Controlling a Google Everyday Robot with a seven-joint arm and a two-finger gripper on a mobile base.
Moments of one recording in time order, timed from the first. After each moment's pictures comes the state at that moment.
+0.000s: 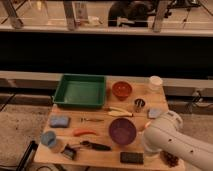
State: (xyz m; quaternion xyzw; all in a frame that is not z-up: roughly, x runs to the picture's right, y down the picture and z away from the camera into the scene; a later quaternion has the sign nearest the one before) arm 0.183 0.278 0.666 -0.30 -0.04 -0.04 0.95
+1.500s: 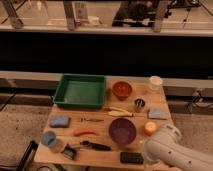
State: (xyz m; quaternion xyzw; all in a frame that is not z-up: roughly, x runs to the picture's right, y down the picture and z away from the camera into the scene) arm 0.189 0.330 0.702 -0.30 -0.05 -0.04 0.95
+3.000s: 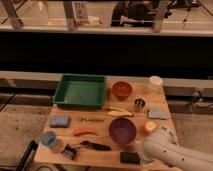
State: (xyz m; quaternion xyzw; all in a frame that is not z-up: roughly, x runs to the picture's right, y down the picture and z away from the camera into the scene) arm 0.185 0.341 0.735 -0.30 -0.06 -0.05 0.95
